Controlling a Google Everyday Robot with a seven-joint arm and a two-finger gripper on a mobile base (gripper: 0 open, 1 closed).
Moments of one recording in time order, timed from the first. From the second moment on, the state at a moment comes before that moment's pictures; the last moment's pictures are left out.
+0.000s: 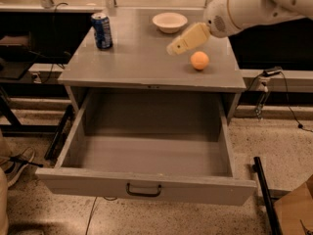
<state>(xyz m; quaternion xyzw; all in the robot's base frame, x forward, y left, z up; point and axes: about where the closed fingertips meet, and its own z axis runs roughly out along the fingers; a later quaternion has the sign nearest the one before) 0.662 -0.095 0.980 -0.42 0.78 0.12 0.45</state>
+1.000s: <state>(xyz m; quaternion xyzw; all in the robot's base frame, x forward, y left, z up) 0.720 -0.025 0.967 -0.37 0.77 0.17 0.49</state>
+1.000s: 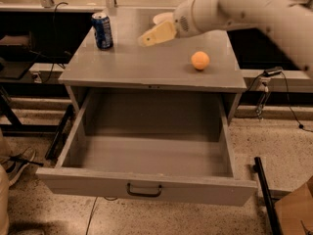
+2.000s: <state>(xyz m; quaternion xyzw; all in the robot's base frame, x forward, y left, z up) 0.815 0.116 0.919 -0.32 0.74 0.23 0.55</state>
